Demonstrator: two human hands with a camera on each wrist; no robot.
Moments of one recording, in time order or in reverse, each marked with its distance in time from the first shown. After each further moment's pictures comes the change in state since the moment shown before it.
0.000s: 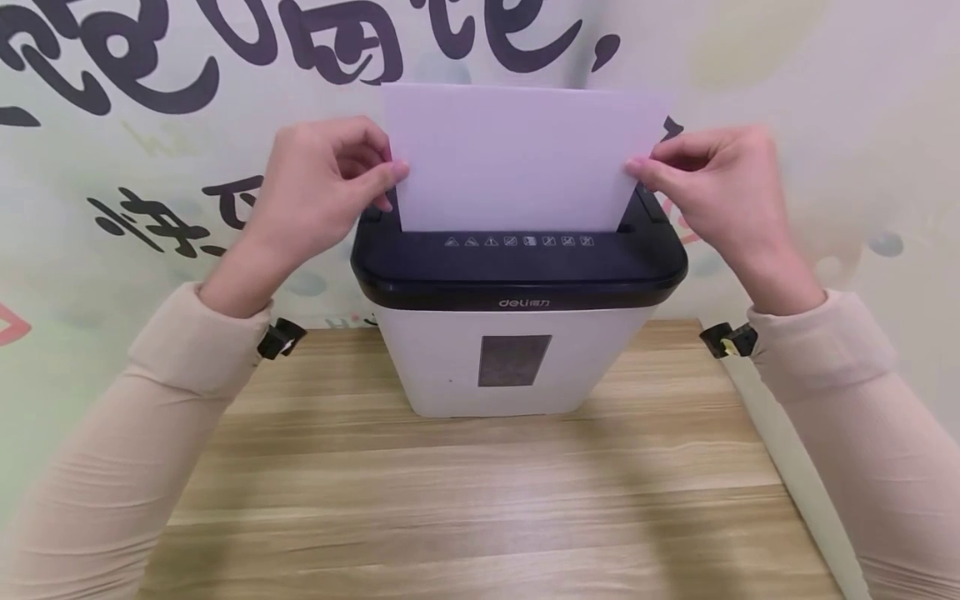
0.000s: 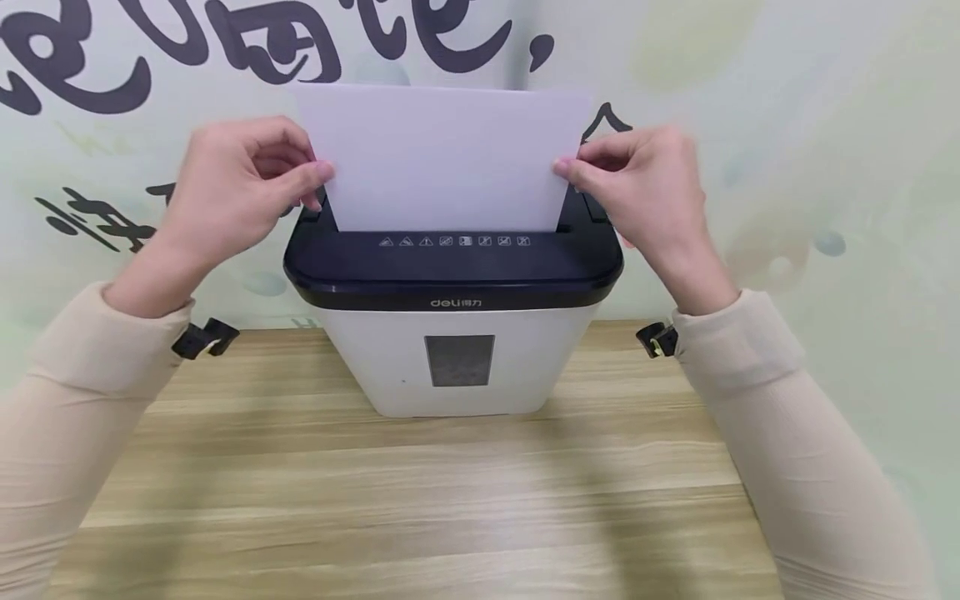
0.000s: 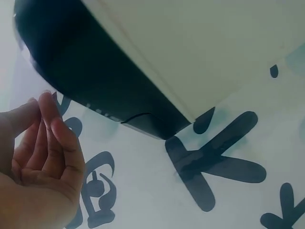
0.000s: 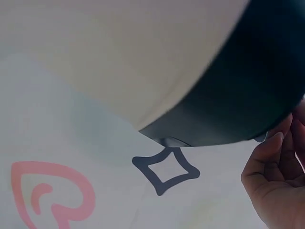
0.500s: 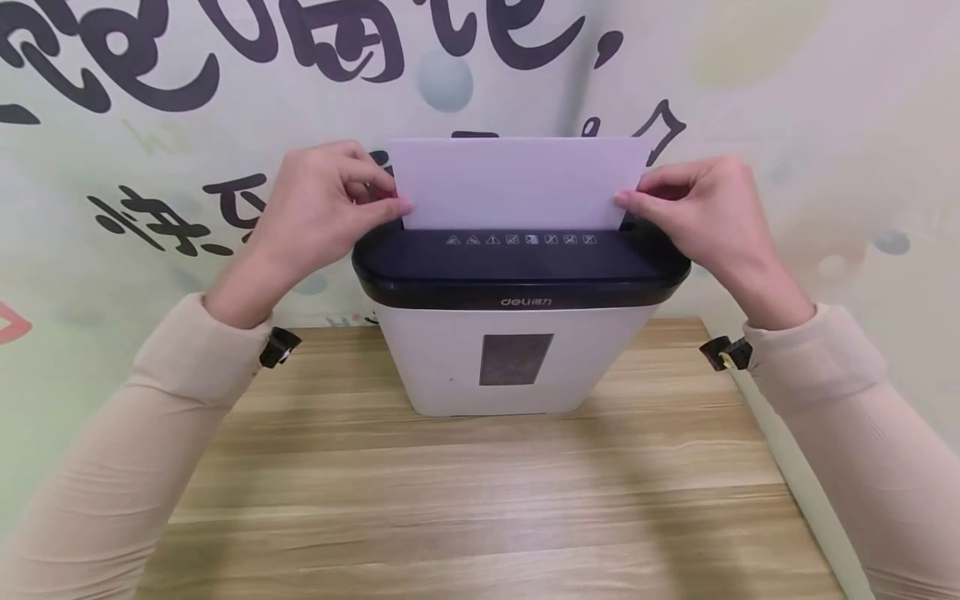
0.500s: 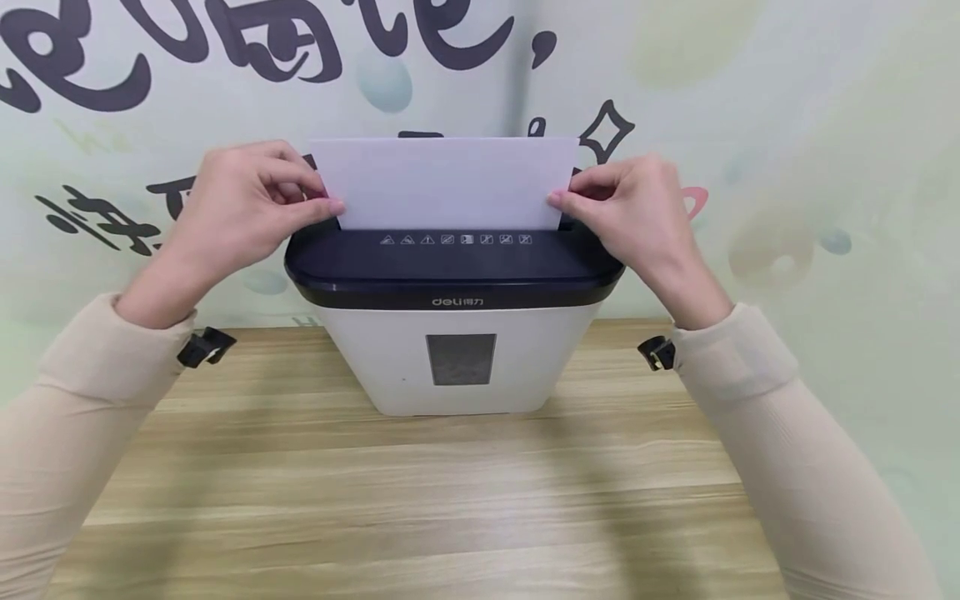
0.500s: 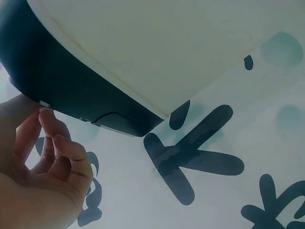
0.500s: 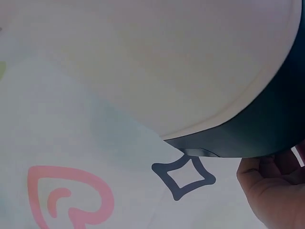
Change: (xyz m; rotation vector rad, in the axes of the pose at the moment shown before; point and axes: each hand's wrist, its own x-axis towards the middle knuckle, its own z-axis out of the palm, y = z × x) left_hand -0.008 -0.017 0.005 0.253 -0.032 0.067; right_hand -0.010 0.013 0.010 -0.114 -0.100 -0.014
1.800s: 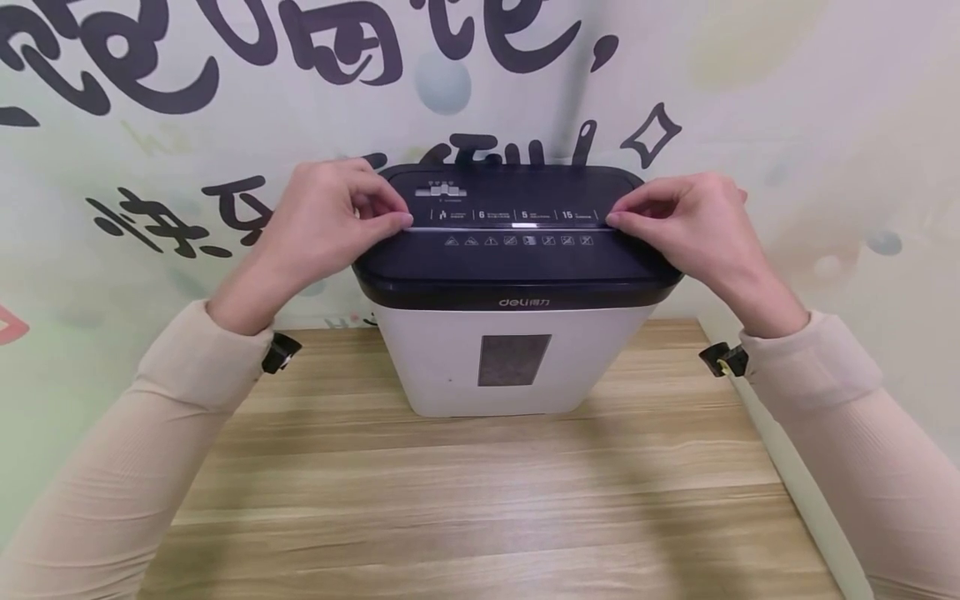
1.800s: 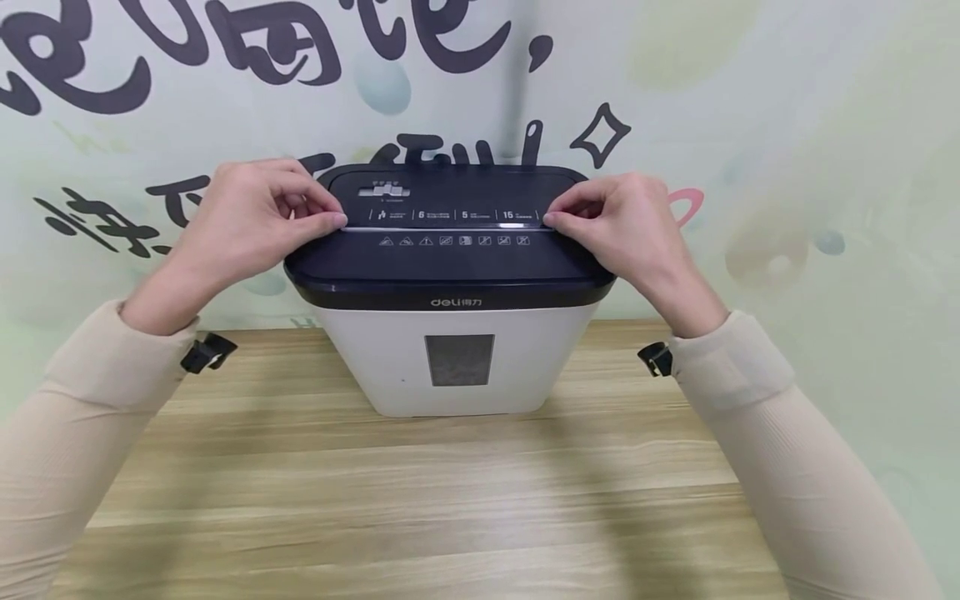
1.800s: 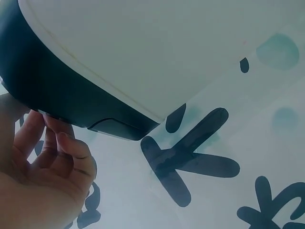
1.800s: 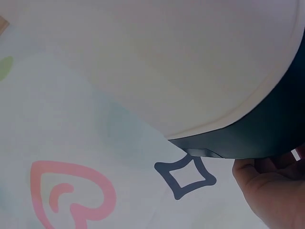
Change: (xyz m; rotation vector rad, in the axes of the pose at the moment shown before) left_hand -0.005 -0.001 0.005 0.023 -0.074 0.020; right_hand -0.007 0.004 0.005 -0.142 -0.046 -0.056
